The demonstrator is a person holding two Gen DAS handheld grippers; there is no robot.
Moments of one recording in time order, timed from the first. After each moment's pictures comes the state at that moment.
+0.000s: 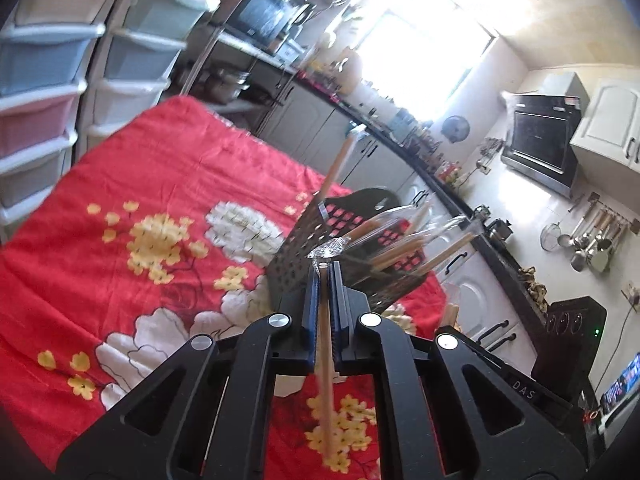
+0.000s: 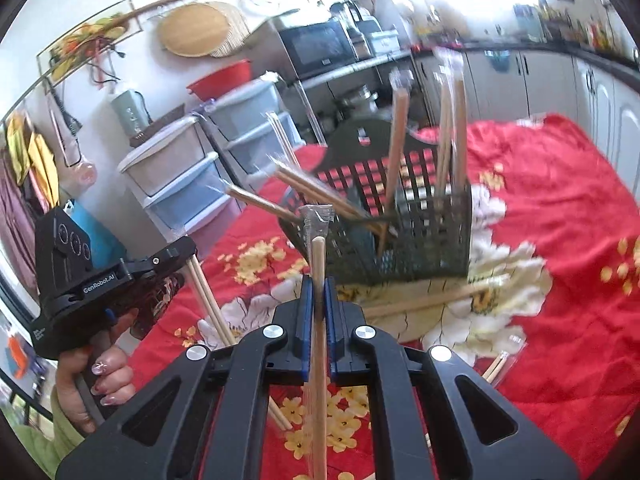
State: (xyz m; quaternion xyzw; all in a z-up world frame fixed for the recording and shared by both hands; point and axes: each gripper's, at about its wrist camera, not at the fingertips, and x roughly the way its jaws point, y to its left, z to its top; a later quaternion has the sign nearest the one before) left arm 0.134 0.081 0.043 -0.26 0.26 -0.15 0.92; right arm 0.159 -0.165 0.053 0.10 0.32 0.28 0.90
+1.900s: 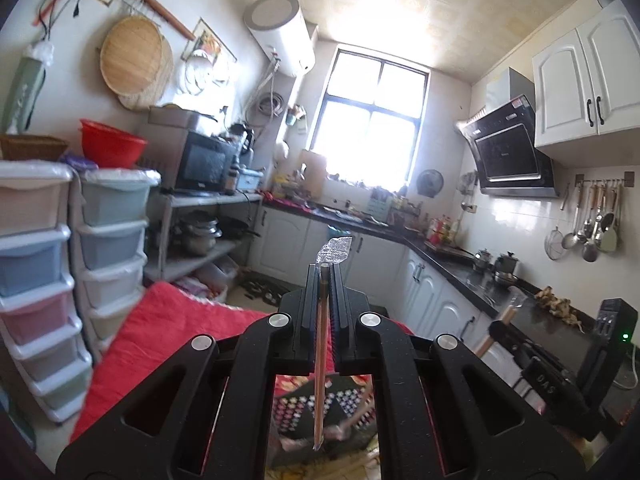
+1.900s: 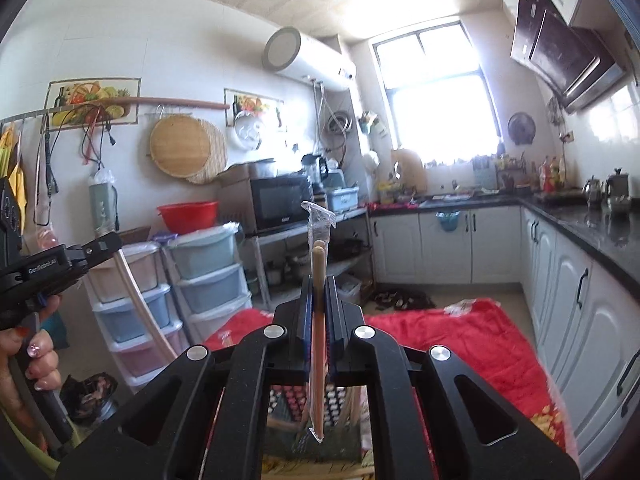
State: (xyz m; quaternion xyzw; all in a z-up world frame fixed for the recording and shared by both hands) left arm 0.142 0.042 0.212 -0.12 0.06 -0.12 0.98; right arm 0.164 -0.222 0.179 0.07 0.06 0.16 0.98
